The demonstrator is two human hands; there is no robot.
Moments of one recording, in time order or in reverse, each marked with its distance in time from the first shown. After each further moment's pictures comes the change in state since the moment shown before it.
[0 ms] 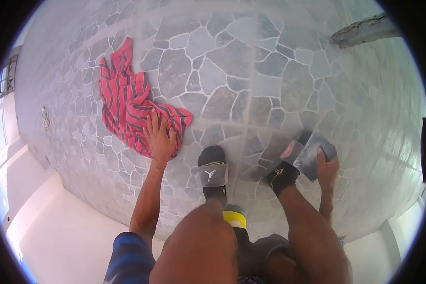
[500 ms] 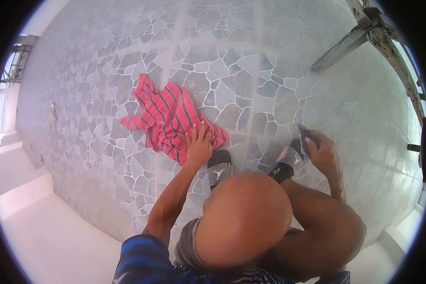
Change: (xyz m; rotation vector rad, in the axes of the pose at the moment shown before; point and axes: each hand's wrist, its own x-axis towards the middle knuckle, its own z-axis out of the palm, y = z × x) left_hand -0.032 0.063 0.005 0.010 -0.016 0.292; right_hand -0.040 -0.123 -0.048 -0.264 -0.090 -0.713
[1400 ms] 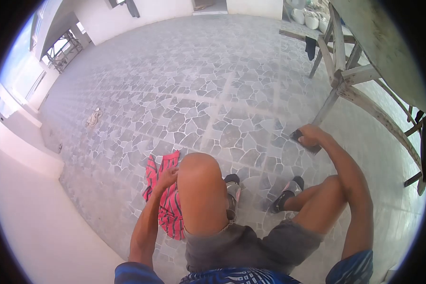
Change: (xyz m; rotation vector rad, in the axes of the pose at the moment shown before) left_hand -0.197 -0.158 -0.195 -0.743 0.180 -0.247; right_hand 0.076 -0.127 -0.081 -0.621 -0.508 -0.218
